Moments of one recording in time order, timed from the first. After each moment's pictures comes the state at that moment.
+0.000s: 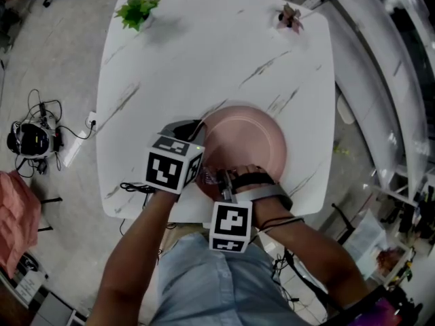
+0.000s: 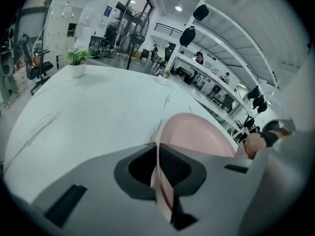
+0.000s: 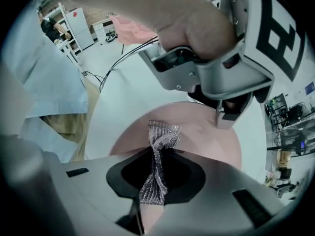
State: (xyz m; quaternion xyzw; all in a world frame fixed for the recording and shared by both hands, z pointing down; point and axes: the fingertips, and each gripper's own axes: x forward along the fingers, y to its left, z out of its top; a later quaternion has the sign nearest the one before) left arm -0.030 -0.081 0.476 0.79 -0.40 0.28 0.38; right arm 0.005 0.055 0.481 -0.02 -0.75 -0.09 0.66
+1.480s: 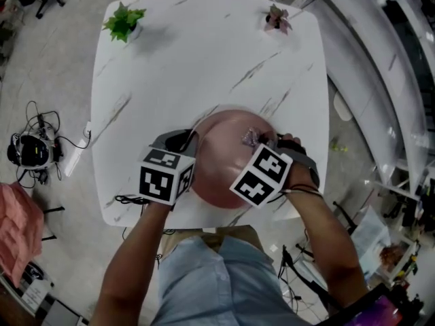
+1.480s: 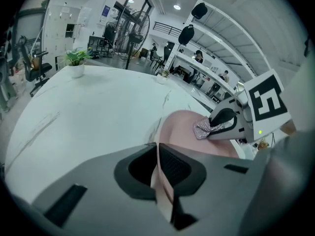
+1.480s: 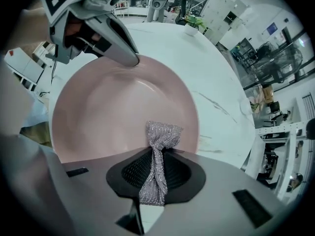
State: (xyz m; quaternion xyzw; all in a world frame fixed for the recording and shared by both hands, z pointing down) left arm -0.028 -0.077 0.475 0.79 -0.39 0.29 0.37; right arm 0.117 -0.060 0.482 0.20 -0.68 0.06 0.71
